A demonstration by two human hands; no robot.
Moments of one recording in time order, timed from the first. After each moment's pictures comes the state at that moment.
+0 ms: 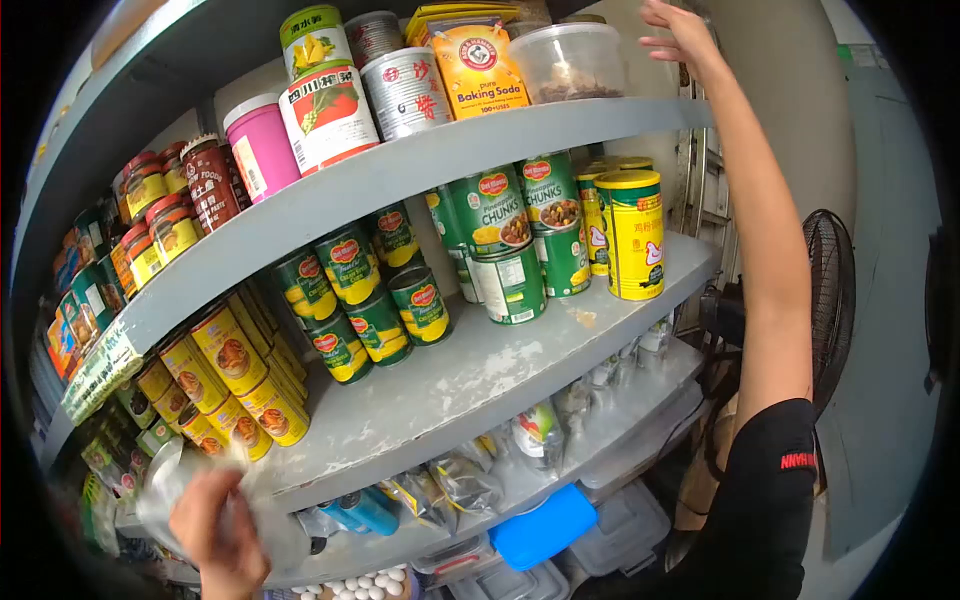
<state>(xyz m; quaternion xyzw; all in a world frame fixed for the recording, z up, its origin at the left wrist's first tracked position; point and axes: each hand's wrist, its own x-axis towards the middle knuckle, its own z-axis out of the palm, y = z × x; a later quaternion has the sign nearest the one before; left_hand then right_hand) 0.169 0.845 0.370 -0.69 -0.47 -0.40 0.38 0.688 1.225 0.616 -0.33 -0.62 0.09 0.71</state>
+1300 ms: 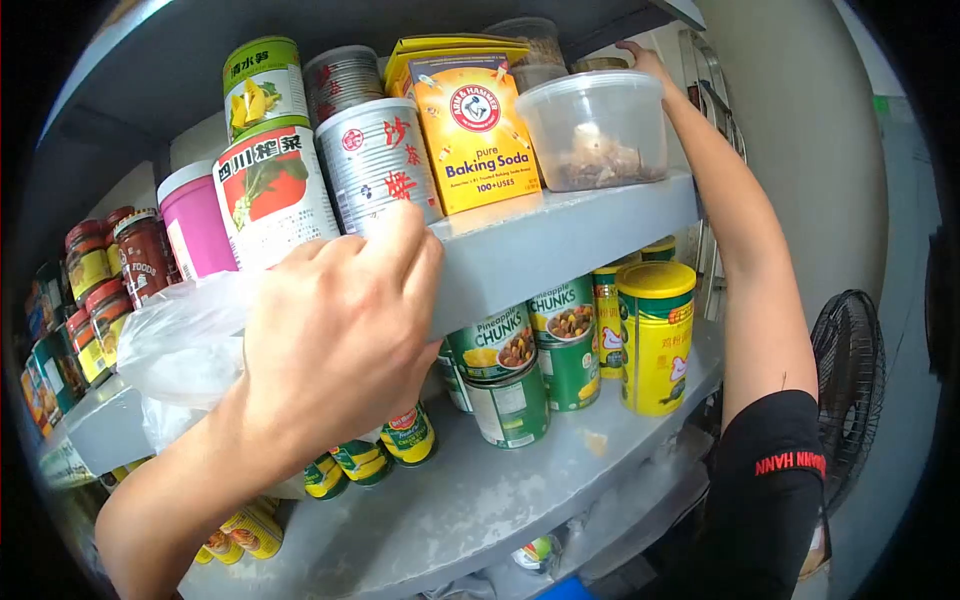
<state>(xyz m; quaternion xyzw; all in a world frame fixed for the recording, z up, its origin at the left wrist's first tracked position) 0.318 1.076 0.533 -0.73 -0.36 -0.15 0.56 0.706 1.433 0.703 -0.34 -0.63 -0.35 0.61</state>
